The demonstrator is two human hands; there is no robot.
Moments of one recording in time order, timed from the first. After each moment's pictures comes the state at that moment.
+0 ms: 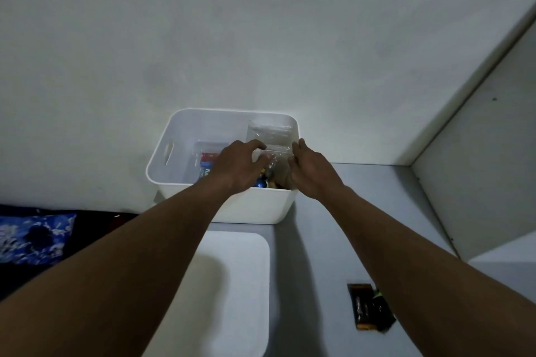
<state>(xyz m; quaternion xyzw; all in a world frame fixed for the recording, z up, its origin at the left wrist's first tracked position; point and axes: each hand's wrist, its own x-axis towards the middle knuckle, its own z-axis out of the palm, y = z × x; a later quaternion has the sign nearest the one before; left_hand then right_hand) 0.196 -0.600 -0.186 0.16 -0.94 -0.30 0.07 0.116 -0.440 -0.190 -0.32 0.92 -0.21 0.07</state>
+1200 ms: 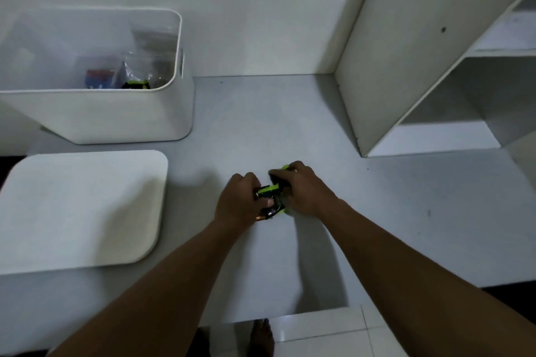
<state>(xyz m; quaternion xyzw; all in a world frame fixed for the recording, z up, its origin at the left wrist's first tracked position) 0.257 -0.316 -0.348 0.20 -0.91 -0.36 -0.06 0.172 -0.164 -0.332 -0.27 0.91 -0.18 0.25</state>
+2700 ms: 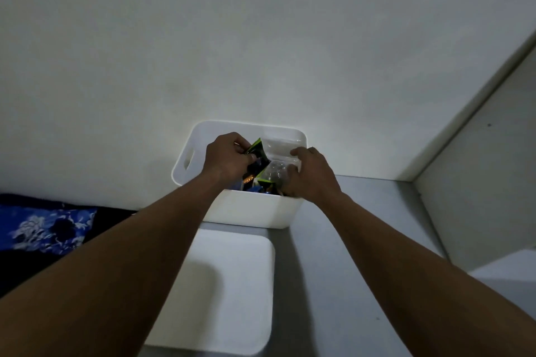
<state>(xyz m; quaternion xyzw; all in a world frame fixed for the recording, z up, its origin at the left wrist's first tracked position) 0.235 -0.617 -0.124 0.29 -0.83 -0.45 0.16 0.140 -0.449 -0.158 -0.27 0.92 -0.28 0.05</state>
